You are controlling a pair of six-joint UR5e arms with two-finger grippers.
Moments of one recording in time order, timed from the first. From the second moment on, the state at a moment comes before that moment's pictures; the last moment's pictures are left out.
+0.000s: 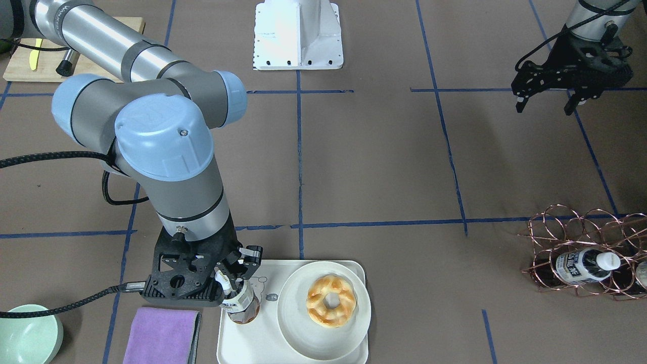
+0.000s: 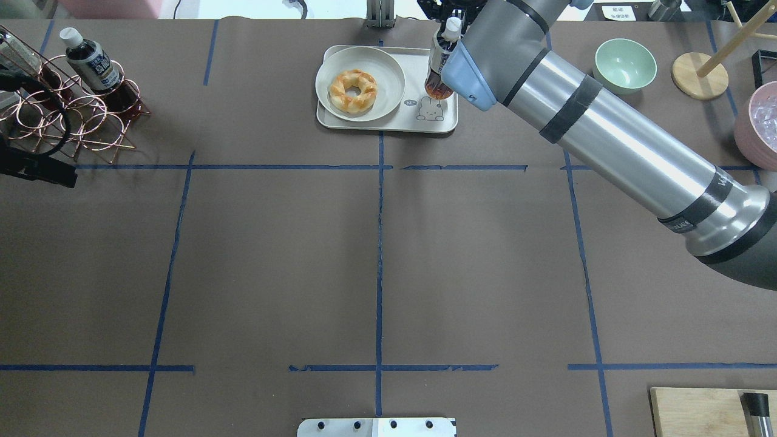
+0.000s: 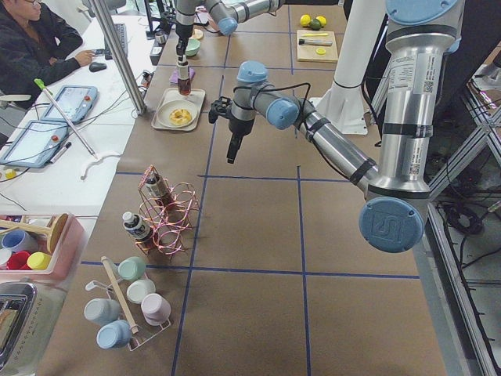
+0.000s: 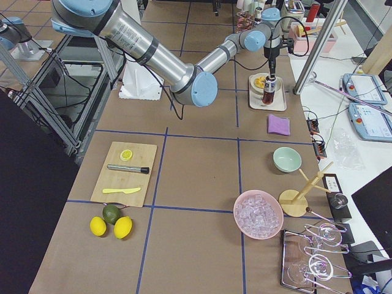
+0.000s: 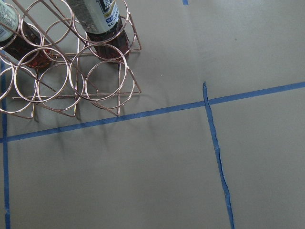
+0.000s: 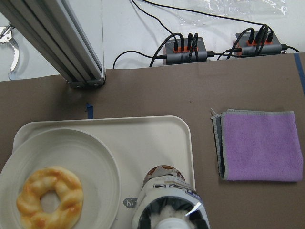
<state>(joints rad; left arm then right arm) -1.00 -1.61 -2.21 -1.53 -2.00 -0.63 0.93 -0.52 1.16 -1.48 1.93 1.00</state>
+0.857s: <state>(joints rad) -1.00 -1.61 -2.21 -1.53 -2.00 -0.63 0.92 -0.52 1.15 -1.48 1.93 1.00</state>
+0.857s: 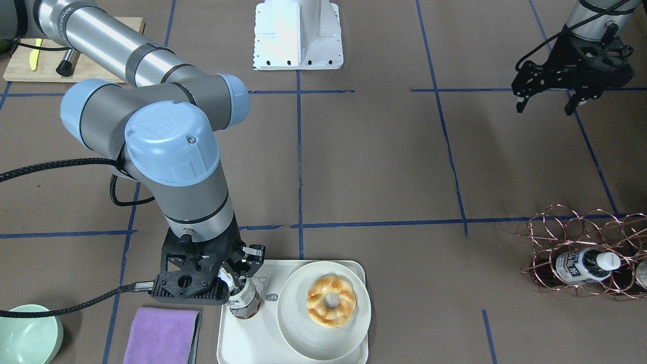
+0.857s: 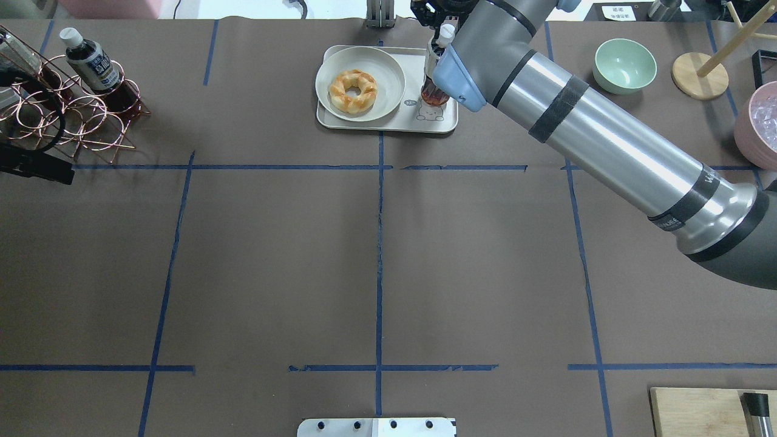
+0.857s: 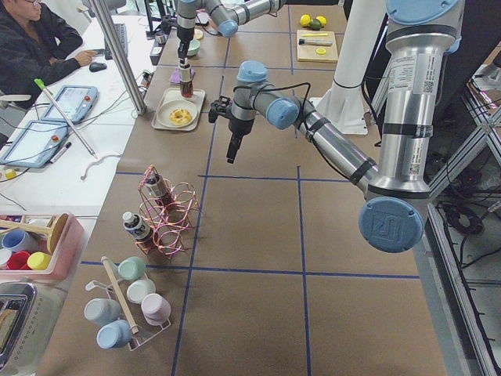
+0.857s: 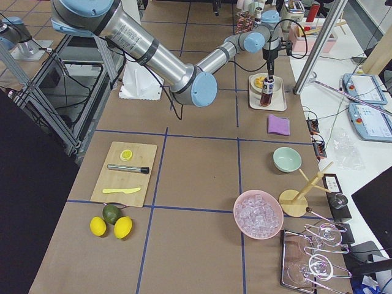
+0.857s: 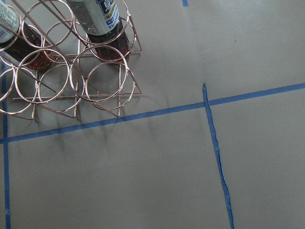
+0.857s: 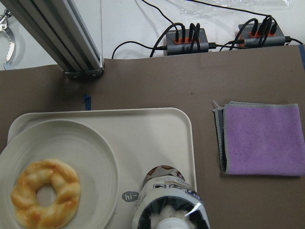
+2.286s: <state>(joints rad) -1.12 -1.55 -2.20 -1.51 -2.10 -0.51 1.04 -0.83 1.67 -1.67 2.10 0.84</state>
